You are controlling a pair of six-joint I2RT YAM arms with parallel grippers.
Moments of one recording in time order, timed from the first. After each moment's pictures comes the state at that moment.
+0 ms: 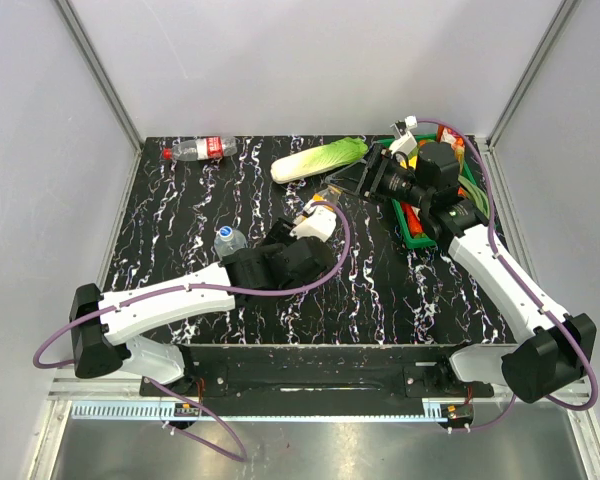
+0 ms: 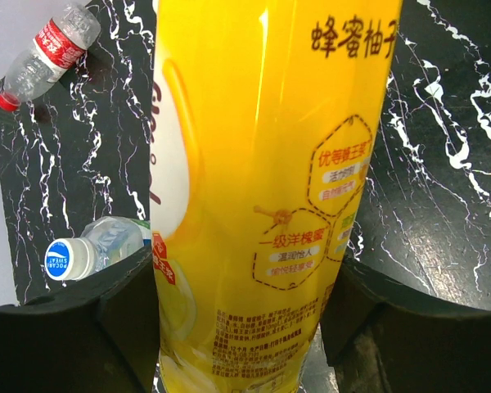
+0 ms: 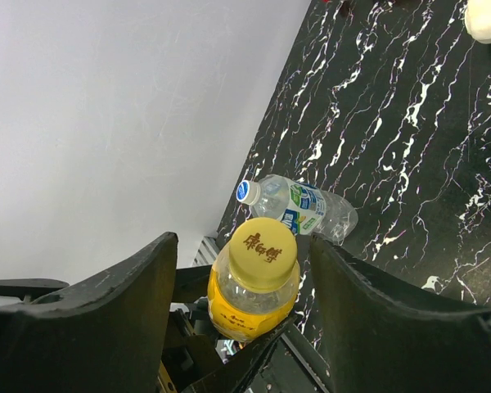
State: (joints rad) left arm -1.19 1.36 1.25 -0.70 -0.85 -0.24; right arm 0.40 1.28 1.20 -0.08 -0.54 0.86
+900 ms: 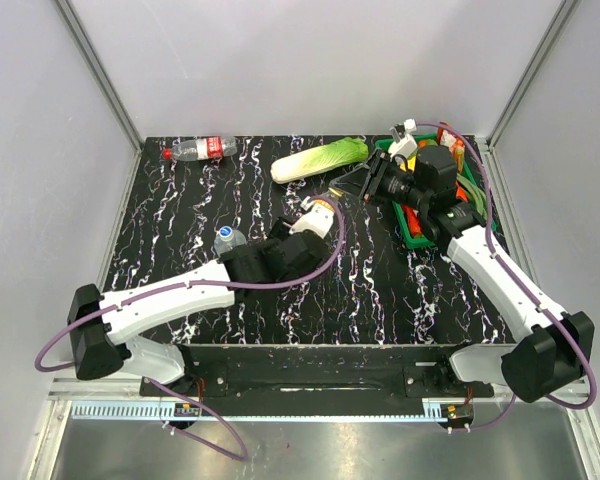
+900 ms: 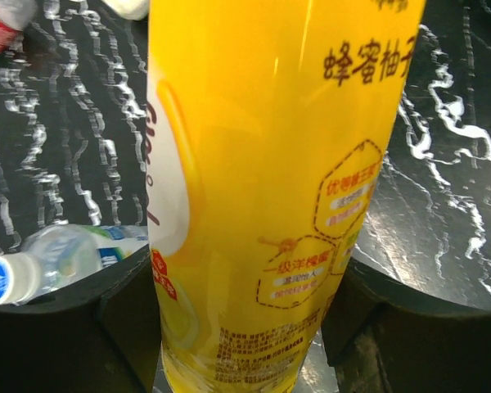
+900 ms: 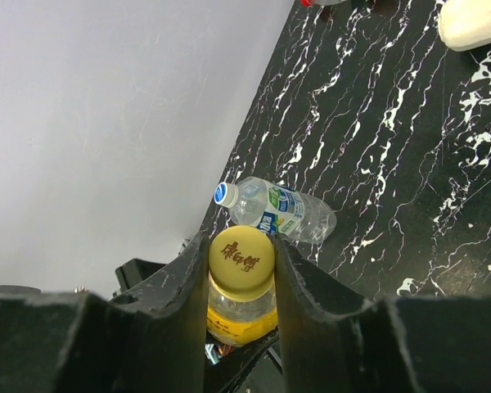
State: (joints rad) left arm -1.15 1.37 1.23 -0.67 -0.74 -0.26; right arm 0.40 1.29 1.18 -0.07 -0.51 0.82
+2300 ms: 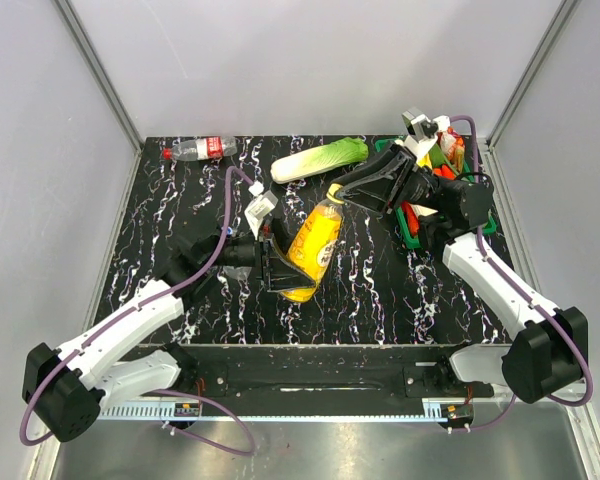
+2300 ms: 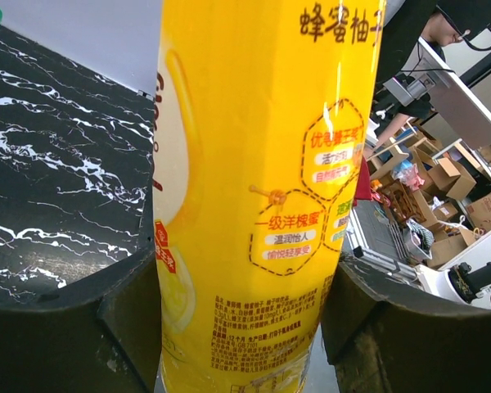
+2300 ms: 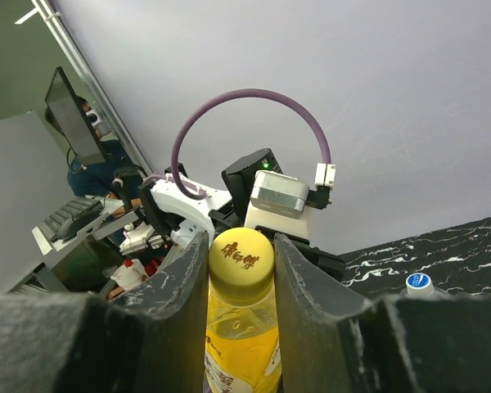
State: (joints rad) left arm -0.66 1.00 0.77 0.33 0.98 -0.70; right arm 0.40 1.28 1.04 1.13 -0.99 1.23
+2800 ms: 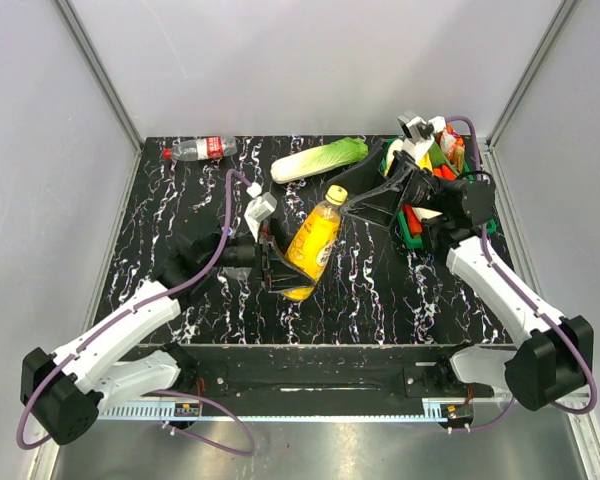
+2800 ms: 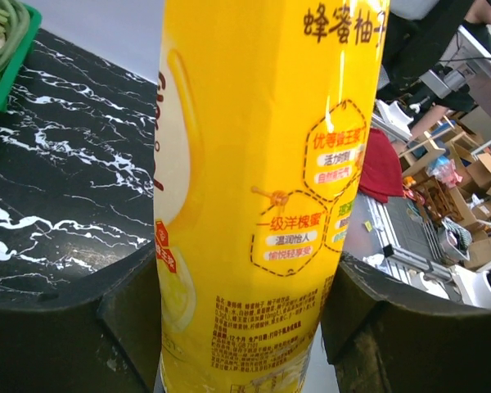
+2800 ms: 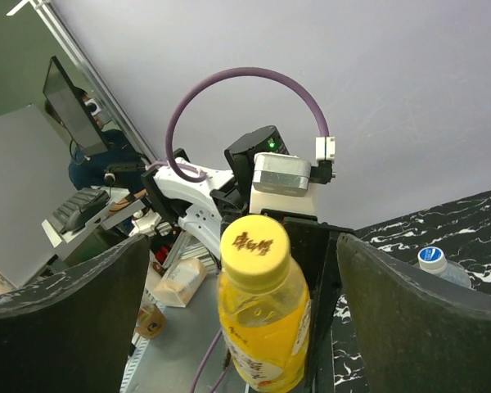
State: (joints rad) left arm -0.66 0.98 0.79 0.23 0.94 -0.59; right arm 0.40 1.26 1.04 1.04 -1.03 1.22
